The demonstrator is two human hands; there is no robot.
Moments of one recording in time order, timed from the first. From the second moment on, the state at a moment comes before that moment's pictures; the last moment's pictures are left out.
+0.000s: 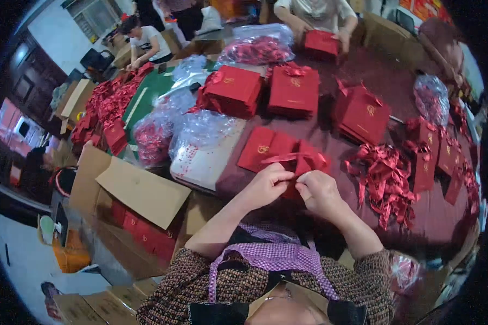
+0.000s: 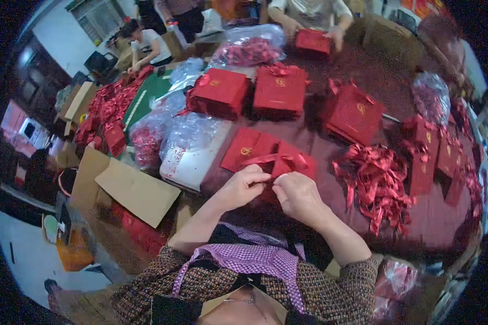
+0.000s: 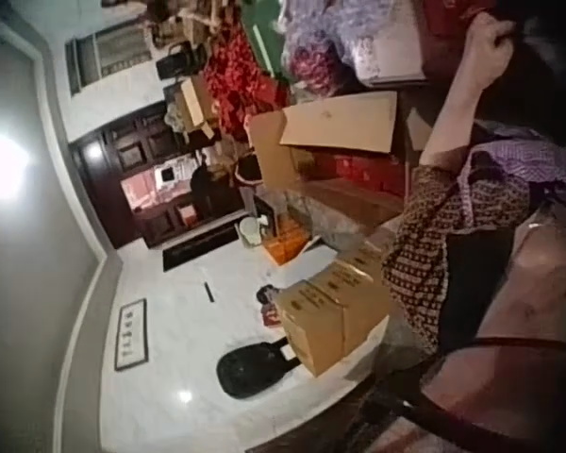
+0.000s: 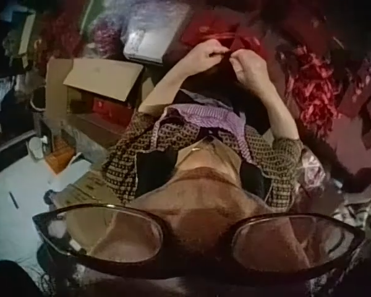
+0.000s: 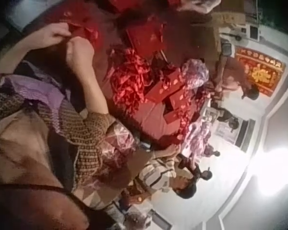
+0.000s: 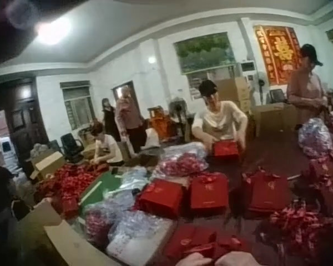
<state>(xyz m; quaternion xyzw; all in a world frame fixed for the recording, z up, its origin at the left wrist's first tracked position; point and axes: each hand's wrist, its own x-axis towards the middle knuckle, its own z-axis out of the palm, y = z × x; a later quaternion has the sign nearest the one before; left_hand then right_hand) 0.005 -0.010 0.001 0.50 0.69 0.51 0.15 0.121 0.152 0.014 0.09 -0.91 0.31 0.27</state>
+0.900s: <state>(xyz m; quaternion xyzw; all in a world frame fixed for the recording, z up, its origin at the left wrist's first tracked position) 0.003 -0.034 0.025 0.42 0.71 0.53 0.21 0.135 0.174 0.064 0.34 -0.86 0.37 0.10</state>
